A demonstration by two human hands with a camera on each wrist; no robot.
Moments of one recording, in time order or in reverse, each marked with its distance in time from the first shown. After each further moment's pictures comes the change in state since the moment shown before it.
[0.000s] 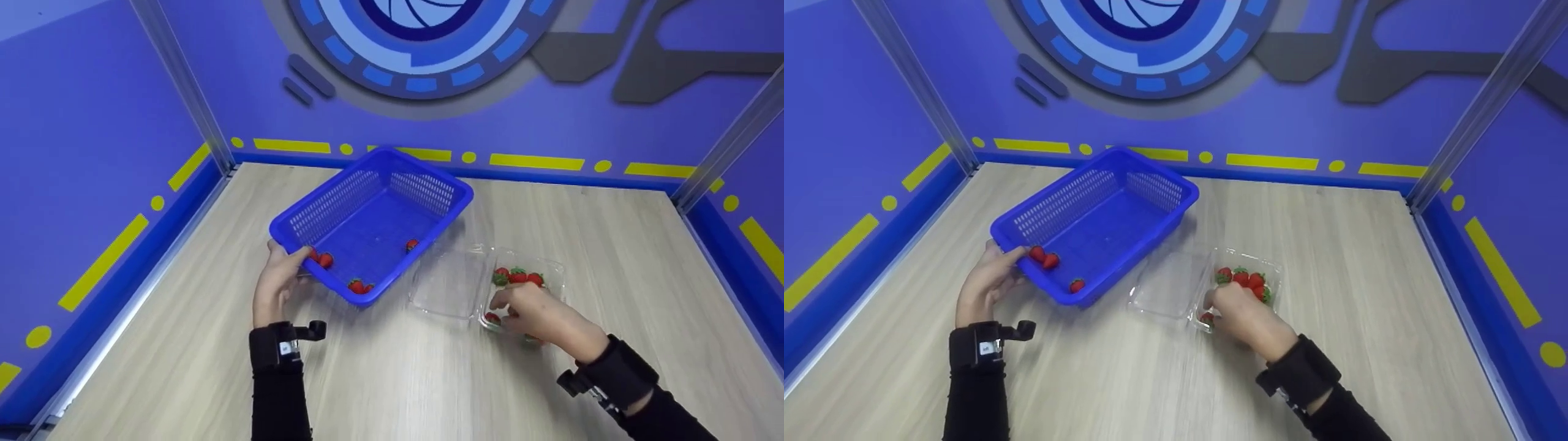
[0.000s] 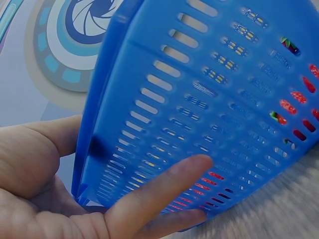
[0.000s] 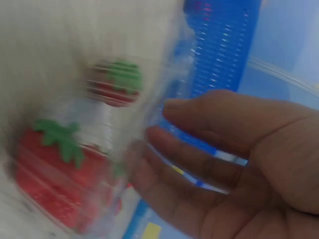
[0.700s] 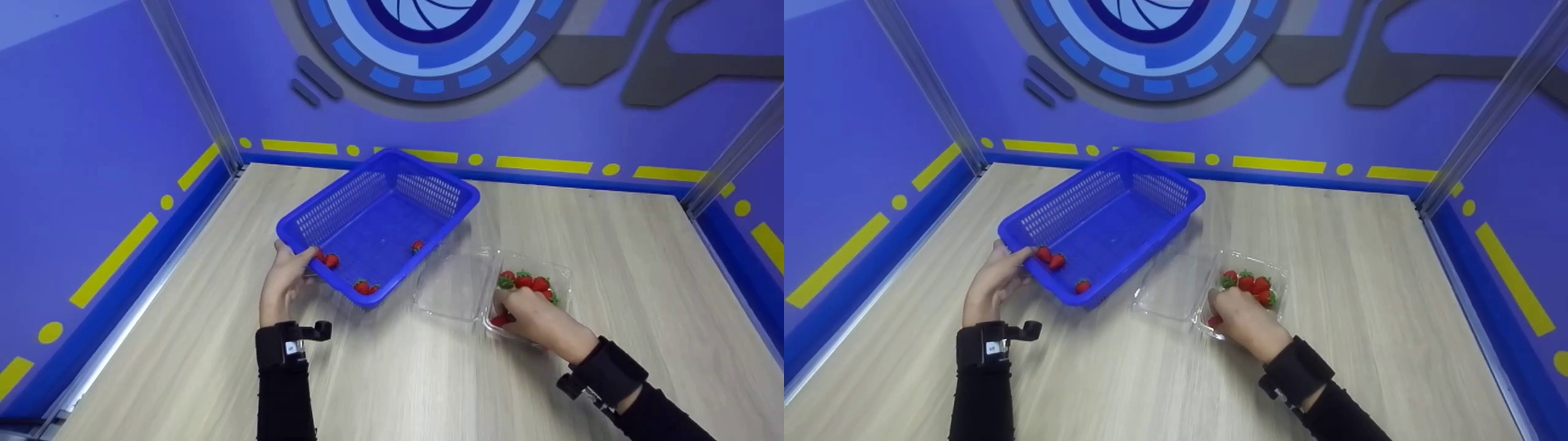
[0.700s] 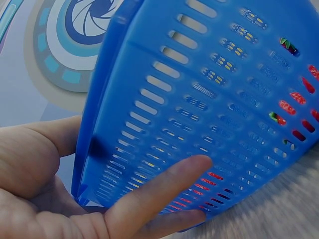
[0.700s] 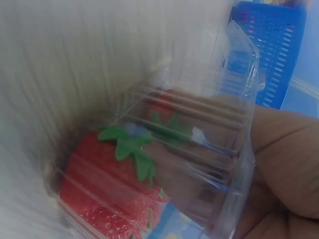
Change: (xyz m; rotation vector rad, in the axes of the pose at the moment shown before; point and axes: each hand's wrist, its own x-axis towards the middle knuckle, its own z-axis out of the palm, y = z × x) left_hand 0.000 0.001 -0.001 0.008 -0.002 -0.029; right_hand 0.007 0.015 0.023 -0.060 0.008 0.094
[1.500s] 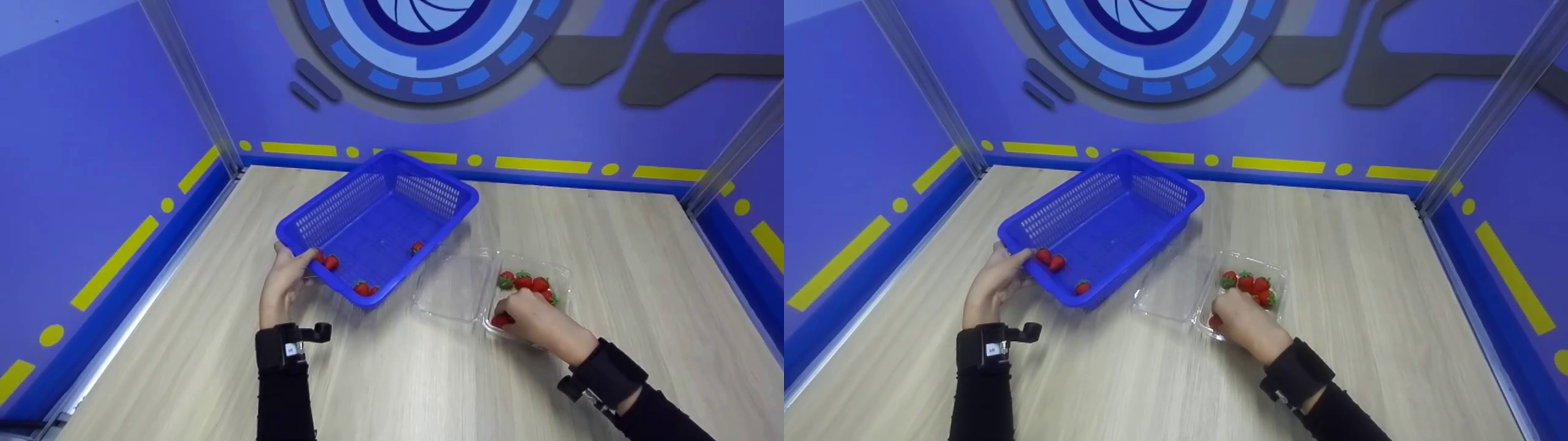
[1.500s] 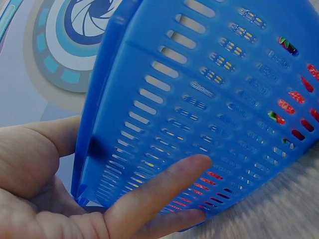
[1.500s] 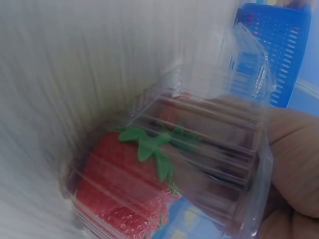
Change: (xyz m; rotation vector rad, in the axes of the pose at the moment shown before) left_hand 0.000 -0.001 0.002 0.003 0.002 0.011; right_hand 0.000 0.002 0.001 -0.034 -0.016 -0.042
